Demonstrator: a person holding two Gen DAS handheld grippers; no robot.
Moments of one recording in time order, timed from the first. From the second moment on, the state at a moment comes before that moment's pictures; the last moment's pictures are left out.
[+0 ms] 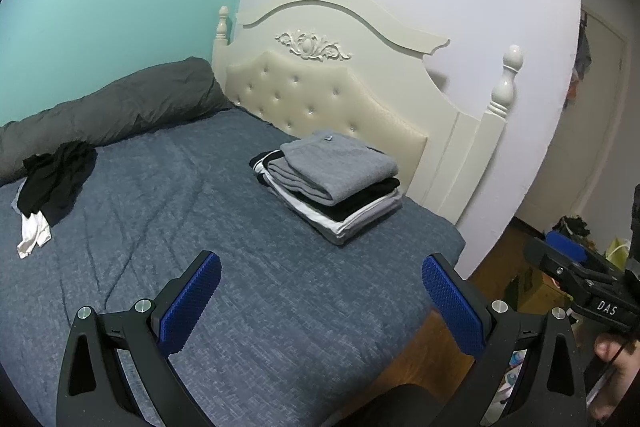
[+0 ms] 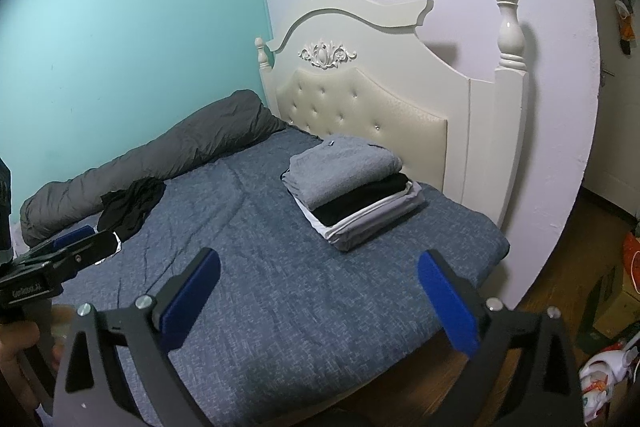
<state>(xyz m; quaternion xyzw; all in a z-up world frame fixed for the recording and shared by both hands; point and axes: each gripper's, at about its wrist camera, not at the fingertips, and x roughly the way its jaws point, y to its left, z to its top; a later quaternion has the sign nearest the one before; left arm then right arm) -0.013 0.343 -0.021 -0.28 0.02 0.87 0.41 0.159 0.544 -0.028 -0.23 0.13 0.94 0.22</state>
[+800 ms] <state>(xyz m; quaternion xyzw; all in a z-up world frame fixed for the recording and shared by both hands) 0.007 0.335 -0.019 -0.28 0.03 0.87 0.42 0.172 0.532 -0.024 -0.22 0.14 0.94 0.22</state>
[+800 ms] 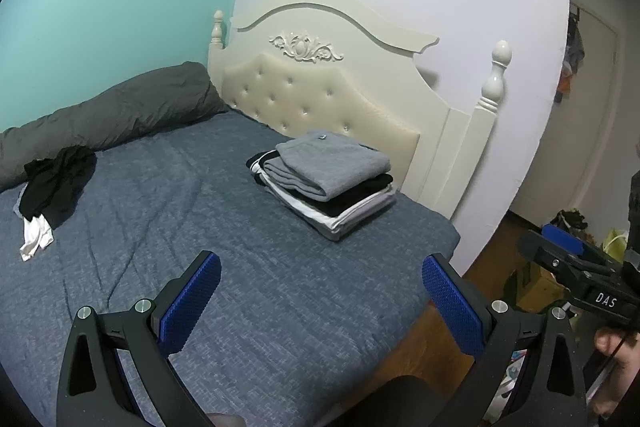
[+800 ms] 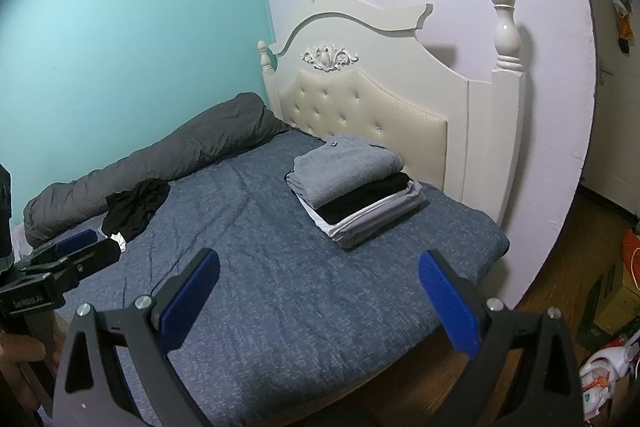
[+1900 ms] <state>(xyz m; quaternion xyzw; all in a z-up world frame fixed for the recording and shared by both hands) 0.017 0.321 -0.015 -0.28 0.02 0.86 0.42 0.175 0.522 -0.023 -0.22 0.13 0.94 0.22</state>
